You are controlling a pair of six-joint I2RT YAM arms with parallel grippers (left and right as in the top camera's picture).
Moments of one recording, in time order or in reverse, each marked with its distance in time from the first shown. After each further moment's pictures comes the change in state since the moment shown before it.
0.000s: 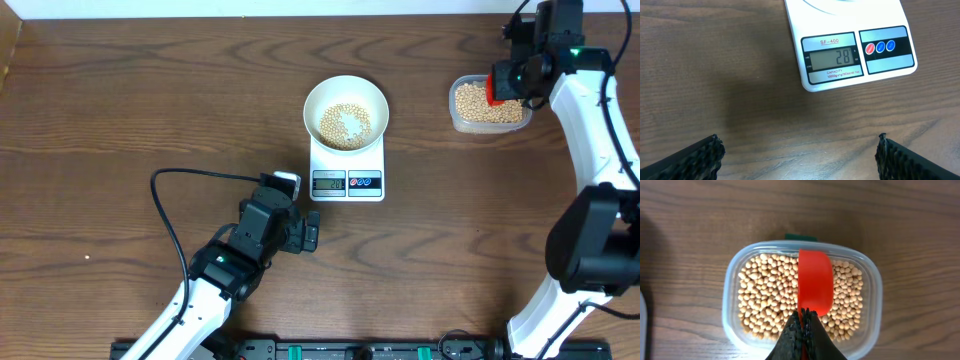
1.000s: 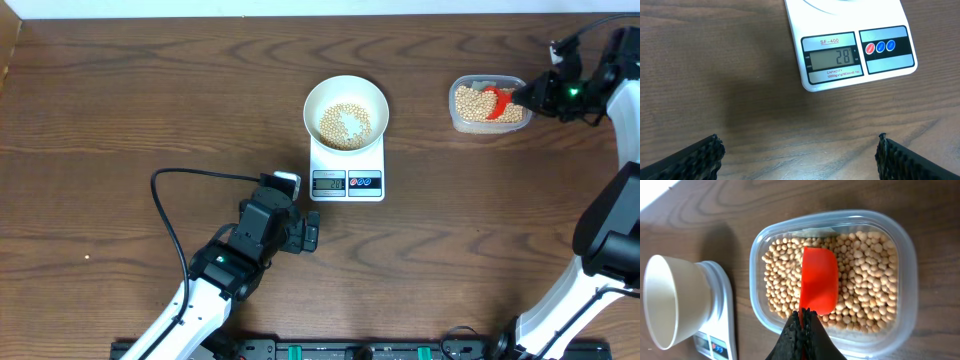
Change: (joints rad) left arm 0.000 0.000 0.000 0.000 0.000 0.000; right arm -0.277 0.099 0.000 -0.077 -0.624 0.038
